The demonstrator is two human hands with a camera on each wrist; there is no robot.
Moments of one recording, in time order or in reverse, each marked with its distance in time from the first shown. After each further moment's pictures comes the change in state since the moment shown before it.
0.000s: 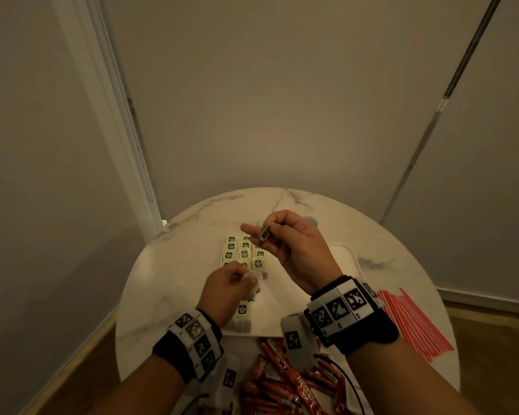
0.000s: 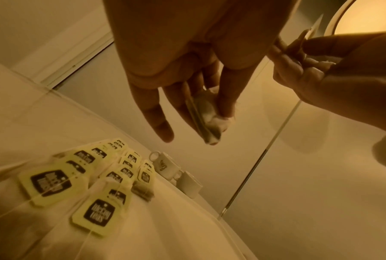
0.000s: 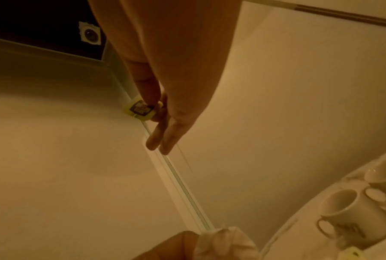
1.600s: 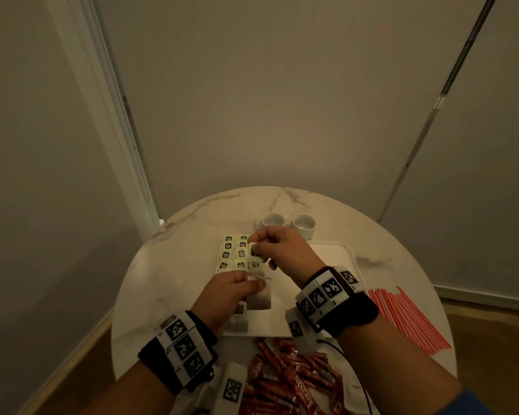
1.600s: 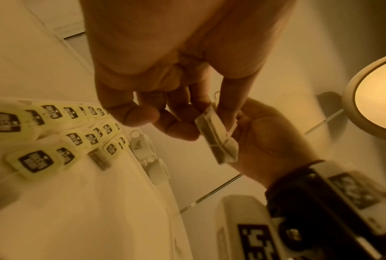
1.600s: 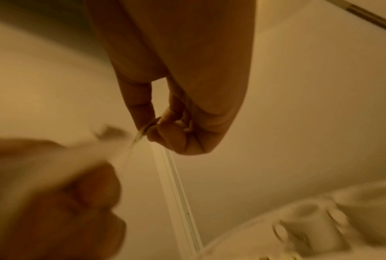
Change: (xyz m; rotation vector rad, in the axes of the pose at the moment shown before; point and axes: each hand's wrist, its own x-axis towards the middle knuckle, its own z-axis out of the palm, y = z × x) left_hand -0.018 0.033 0.007 -0.085 -0.121 -0.250; right_hand 0.022 0.023 -0.021 -0.677 0.079 0.153
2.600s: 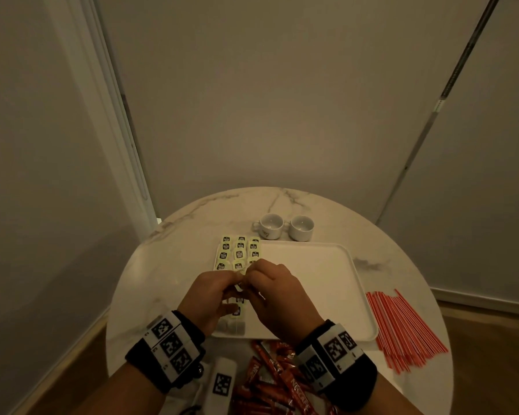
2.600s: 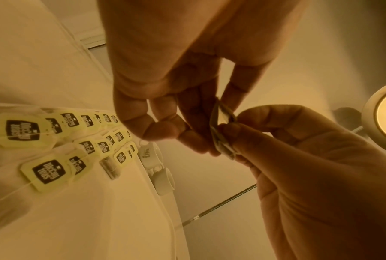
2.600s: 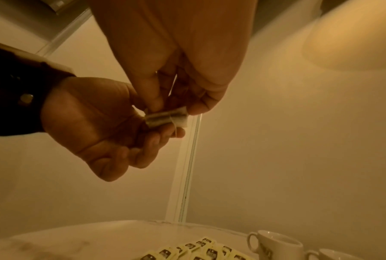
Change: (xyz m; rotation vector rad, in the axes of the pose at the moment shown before) left_hand 0.007 -0.001 -0.013 -0.228 0.043 -0.094; right_hand -0.050 0.036 0.028 -0.865 0.146 -0.724
